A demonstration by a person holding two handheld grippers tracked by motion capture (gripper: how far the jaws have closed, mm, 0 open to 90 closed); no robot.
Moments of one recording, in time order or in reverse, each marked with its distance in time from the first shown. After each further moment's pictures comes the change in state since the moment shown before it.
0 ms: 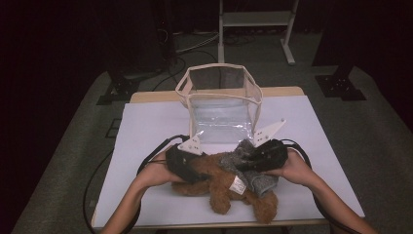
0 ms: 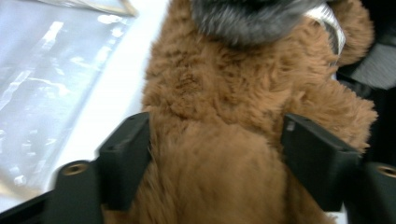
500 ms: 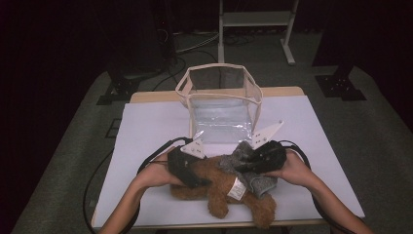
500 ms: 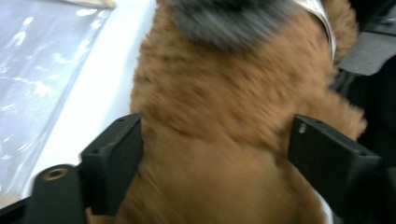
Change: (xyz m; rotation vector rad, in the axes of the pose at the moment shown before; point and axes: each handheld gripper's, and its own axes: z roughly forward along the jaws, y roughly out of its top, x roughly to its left) left arm 0.002 0.005 0.003 0.038 -0.068 0.000; right arm 0.004 0.000 0.008 0.020 0.027 -0.019
